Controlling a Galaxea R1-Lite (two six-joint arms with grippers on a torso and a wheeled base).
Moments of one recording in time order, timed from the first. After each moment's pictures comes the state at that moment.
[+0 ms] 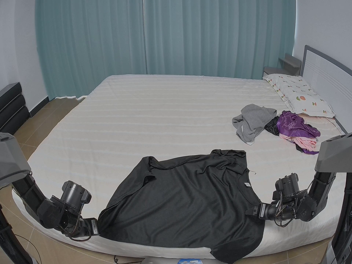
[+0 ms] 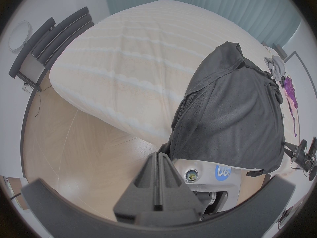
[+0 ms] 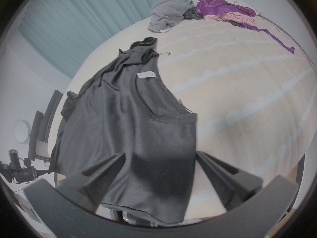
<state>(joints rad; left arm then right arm) -0.25 1.91 -0.35 -0.30 0.14 -0.55 0.25 2.20 -0.38 -0.84 0.08 0.50</state>
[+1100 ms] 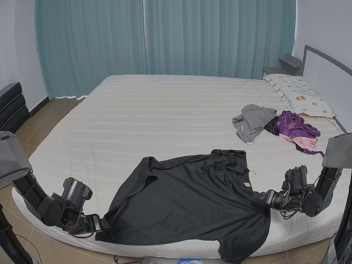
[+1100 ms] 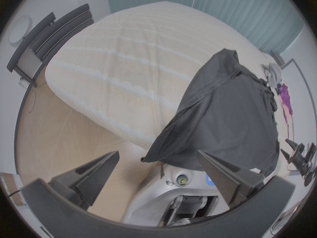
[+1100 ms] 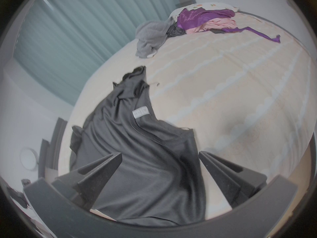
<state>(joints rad) -0.25 1.92 -0.38 -0.31 0.11 -0.58 0.17 2.17 -0.38 -0.94 0.06 0.61</state>
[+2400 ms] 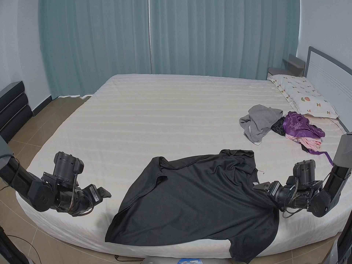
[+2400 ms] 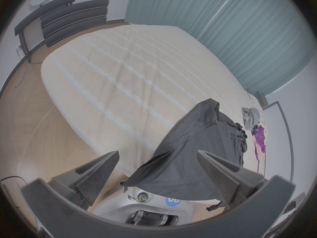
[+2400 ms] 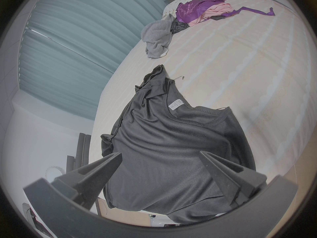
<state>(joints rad) -0.23 1.80 -0.52 -0.31 0.02 -0.78 0.17 2.05 -0.33 -0.98 0.18 0.86</state>
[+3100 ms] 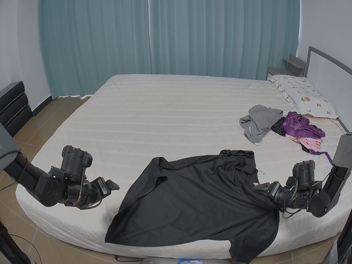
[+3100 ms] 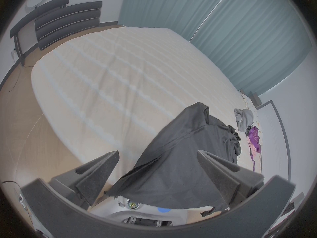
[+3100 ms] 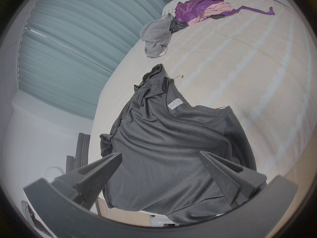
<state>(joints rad) -0.26 1.84 -0.60 -0.33 0.03 -0.79 0.18 2.06 -0.33 -0.98 0.18 0.86</state>
